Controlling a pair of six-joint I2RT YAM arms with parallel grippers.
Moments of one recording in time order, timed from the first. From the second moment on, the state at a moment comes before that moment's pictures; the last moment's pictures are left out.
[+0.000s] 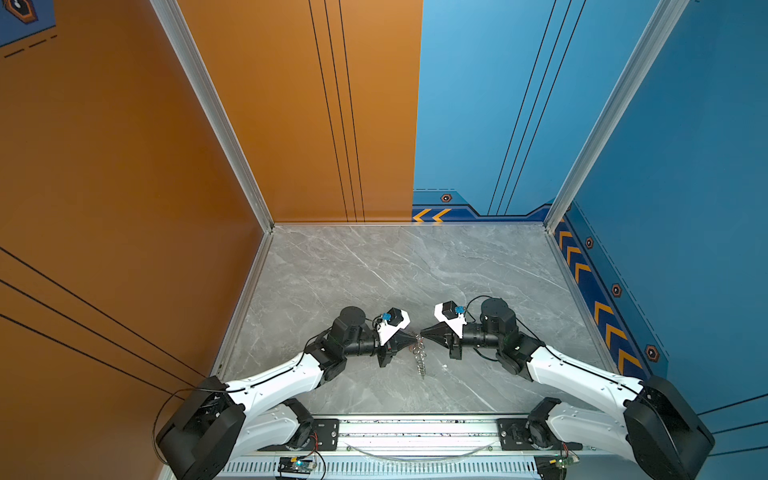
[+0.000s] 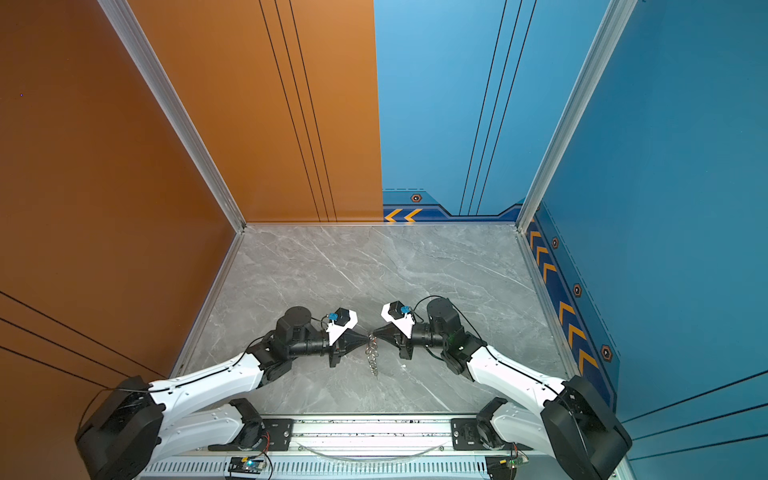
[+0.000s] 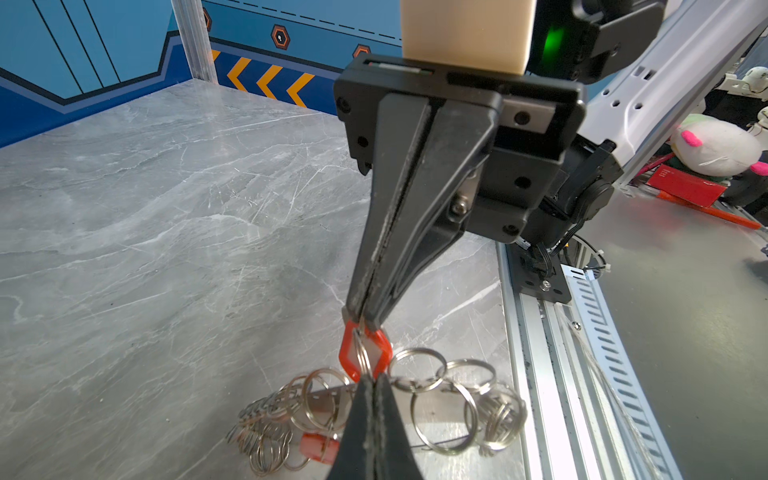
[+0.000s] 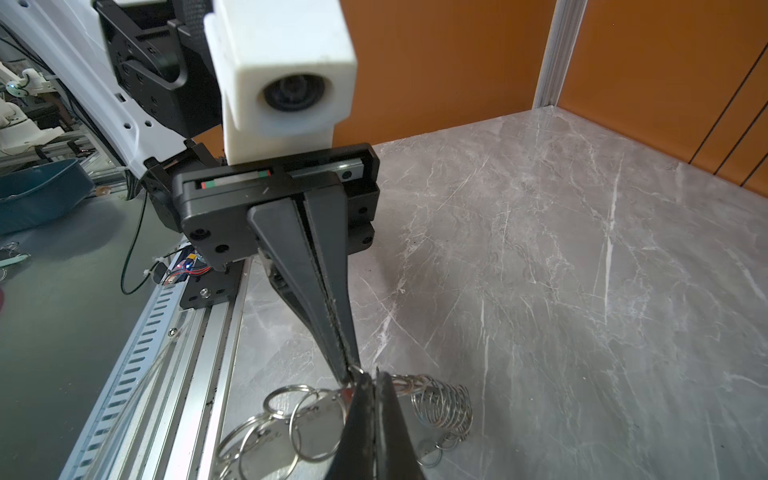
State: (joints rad) left arm -0.70 1.13 0.42 0.37 0.63 0.06; right arm 0.63 1.15 0.47 0.35 -0.71 -0.11
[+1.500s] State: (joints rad) left arm -0.71 1.12 0.42 0.35 0.64 0.08; right arm 0.62 1.15 0.40 0.52 -0.81 -0.08
